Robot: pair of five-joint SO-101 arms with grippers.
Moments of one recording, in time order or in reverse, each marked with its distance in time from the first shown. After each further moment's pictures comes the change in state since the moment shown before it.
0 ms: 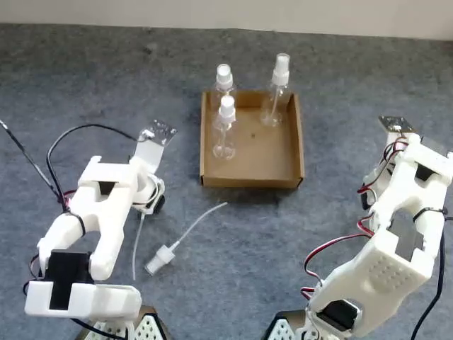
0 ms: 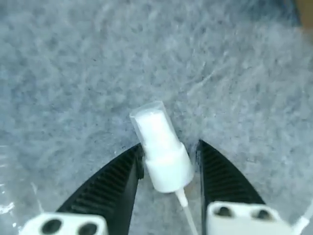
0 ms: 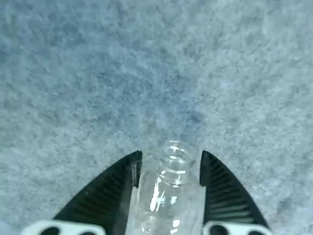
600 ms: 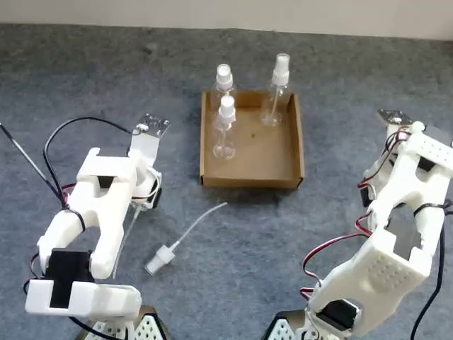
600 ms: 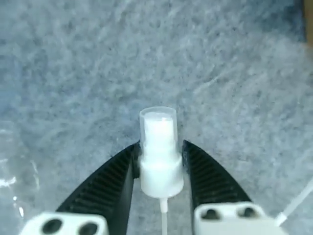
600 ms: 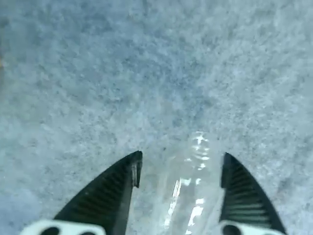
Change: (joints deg) left arm -0.1 0.0 -4.7 6.9 7.6; right arm -1.3 0.0 -8.4 12.0 0.0
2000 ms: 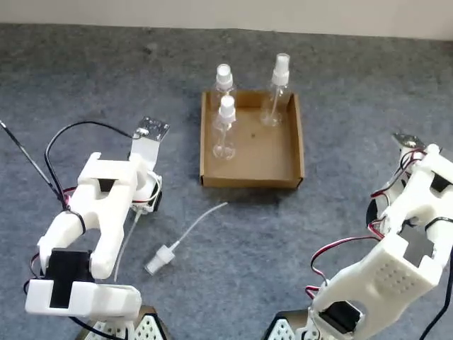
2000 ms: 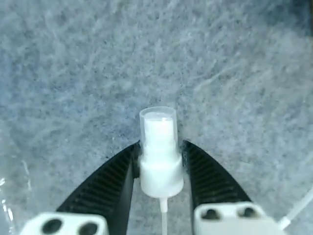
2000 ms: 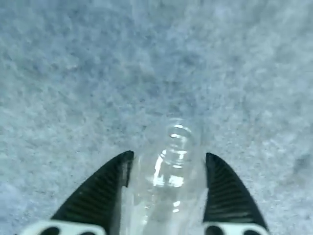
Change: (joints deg) left arm 0.0 0.0 2.5 -2.5 0.4; right arm 7.1 0.0 9.1 -4.9 1.2
